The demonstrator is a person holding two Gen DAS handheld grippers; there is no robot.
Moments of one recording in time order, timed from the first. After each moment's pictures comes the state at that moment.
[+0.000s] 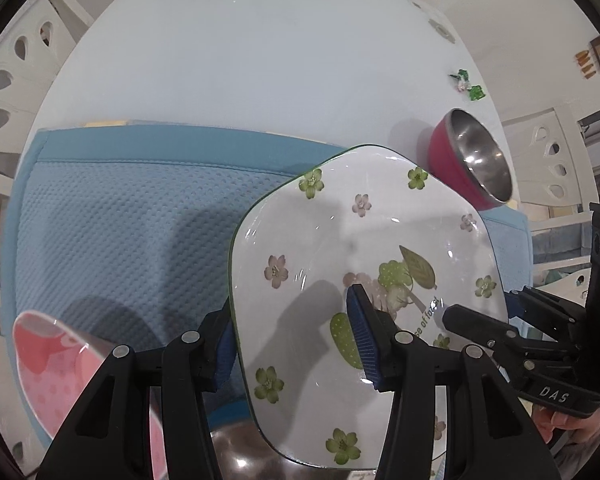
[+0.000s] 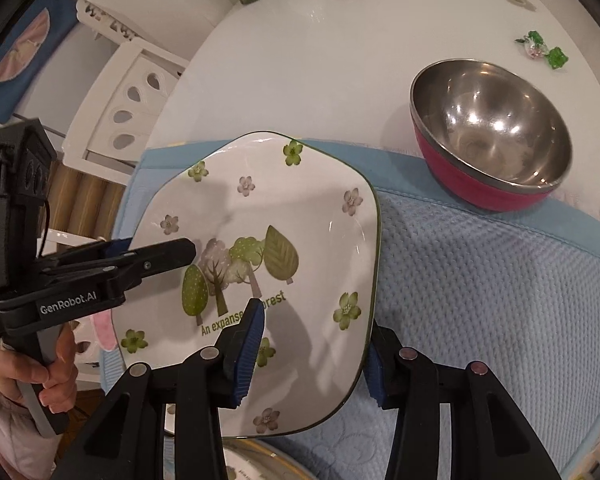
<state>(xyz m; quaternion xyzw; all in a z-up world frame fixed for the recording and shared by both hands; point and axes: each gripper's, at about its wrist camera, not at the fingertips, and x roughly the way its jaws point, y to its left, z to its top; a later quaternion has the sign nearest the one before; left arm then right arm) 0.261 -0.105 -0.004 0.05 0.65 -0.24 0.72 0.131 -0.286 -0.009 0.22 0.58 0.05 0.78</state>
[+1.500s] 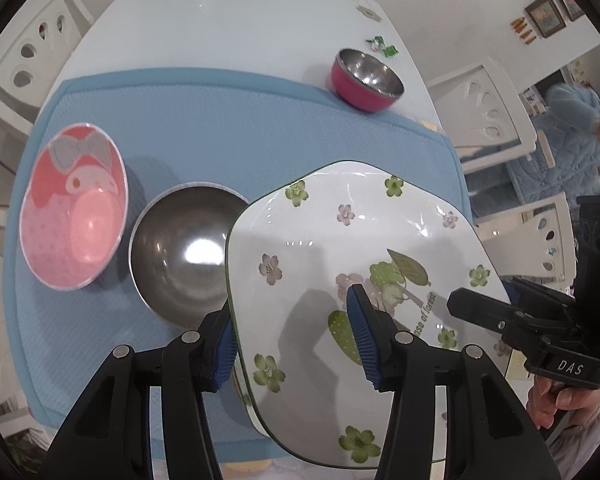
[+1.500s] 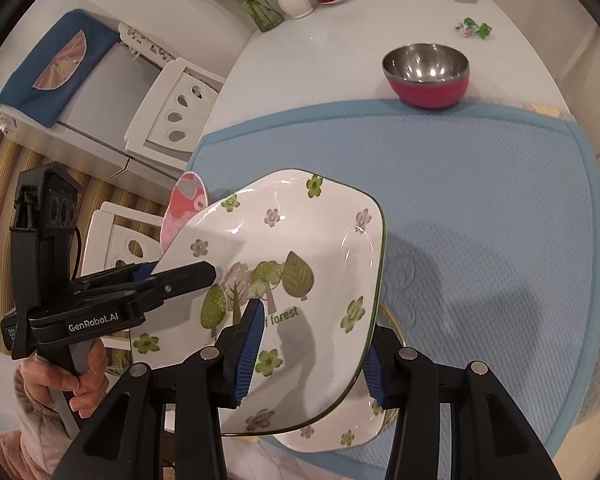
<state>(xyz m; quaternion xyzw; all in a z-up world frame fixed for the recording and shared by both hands) 0.099 -0.050 0.058 0.04 0.63 -0.31 0.71 -0.033 -0.230 0.053 0.25 0.54 0.04 0.80</state>
